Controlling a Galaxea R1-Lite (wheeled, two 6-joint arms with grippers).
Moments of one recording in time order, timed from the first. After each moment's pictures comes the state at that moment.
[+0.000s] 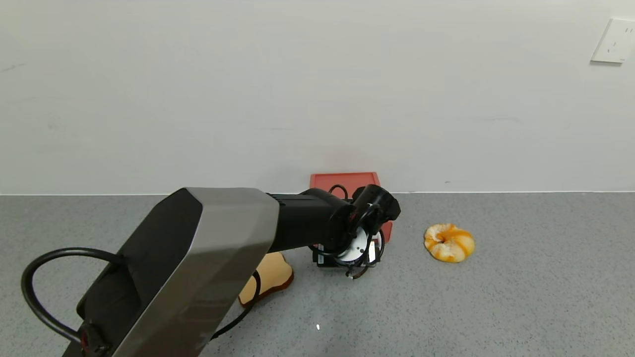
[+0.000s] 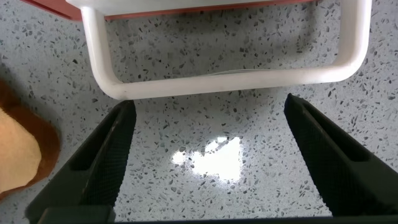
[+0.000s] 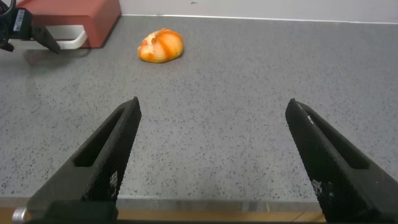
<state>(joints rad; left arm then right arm) -0.76 2.42 -1.97 0.58 0.40 -0.64 -0.01 0.00 -0.01 0.01 0.00 0.01</state>
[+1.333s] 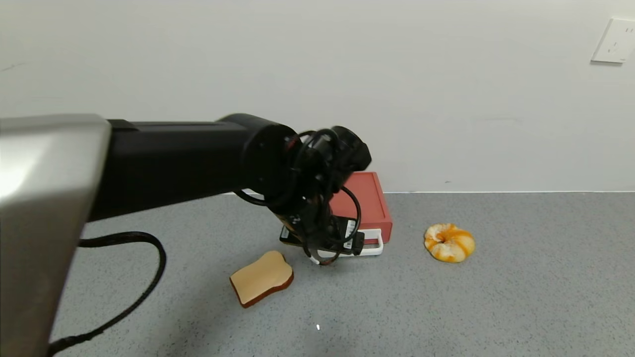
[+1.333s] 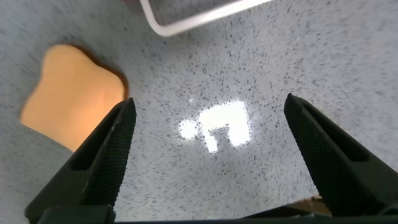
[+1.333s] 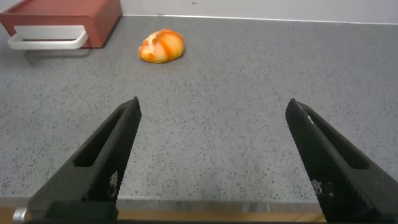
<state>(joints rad) -0.72 2.11 -1.93 0.84 0.18 -0.41 -0.01 0.00 -0.01 0.01 0.00 0.01</state>
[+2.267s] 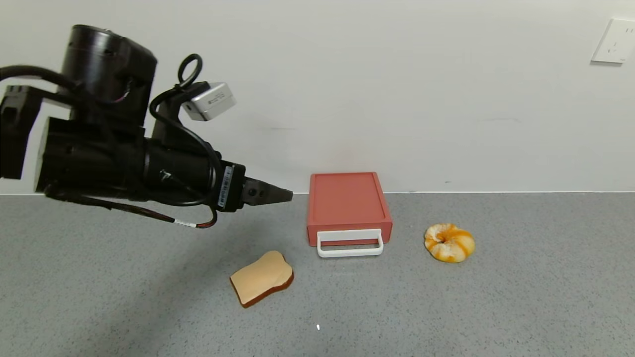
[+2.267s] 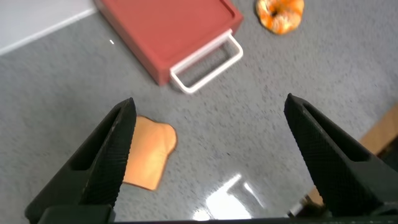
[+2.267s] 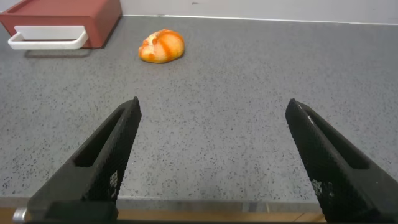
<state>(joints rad) -0.39 1.57 -1.32 0.27 -0.25 0.03 -0.01 0.00 -0.01 0.01 0.00 0.01</state>
